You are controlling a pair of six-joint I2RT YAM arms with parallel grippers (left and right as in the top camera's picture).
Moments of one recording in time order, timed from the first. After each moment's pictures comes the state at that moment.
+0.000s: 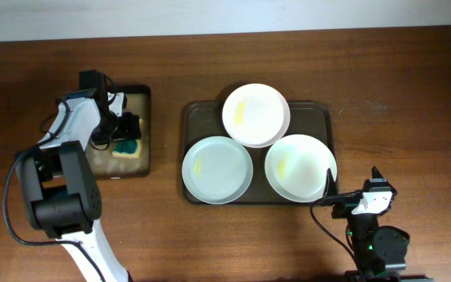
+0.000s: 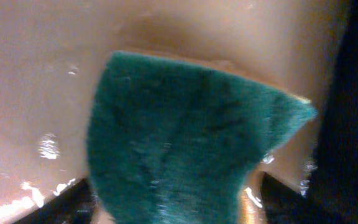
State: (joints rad) left arm 0.13 2.11 1.50 -0.80 0.09 0.05; right arm 0.01 0.01 0.01 -0.08 0.01 -0.01
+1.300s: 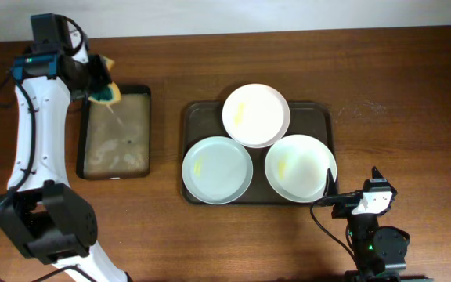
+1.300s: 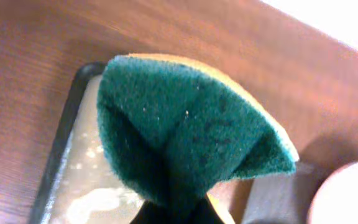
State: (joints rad) left arm 0.15 1.93 1.87 -0.96 0.13 -0.27; right arm 0.01 0.01 0.01 -0.08 0.01 -0.01
